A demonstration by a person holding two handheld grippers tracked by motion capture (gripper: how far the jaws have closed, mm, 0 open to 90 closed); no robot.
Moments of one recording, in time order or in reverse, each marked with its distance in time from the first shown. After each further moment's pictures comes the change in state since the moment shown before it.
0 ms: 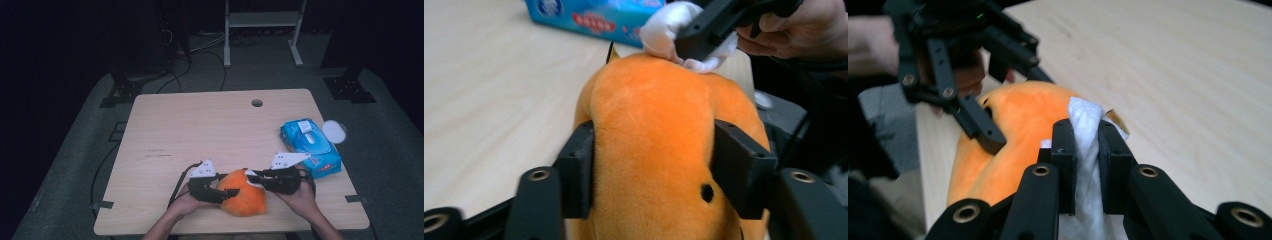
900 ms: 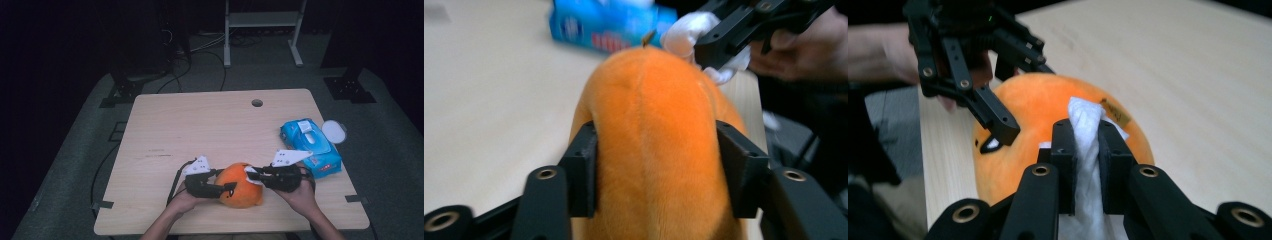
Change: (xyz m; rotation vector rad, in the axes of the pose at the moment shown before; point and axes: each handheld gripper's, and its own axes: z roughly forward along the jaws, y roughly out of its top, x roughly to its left) left arm 0.005 0.006 -0.013 -0.115 0.042 0.005; right arm 0.001 0.009 -0.007 -0.058 0.000 -0.022
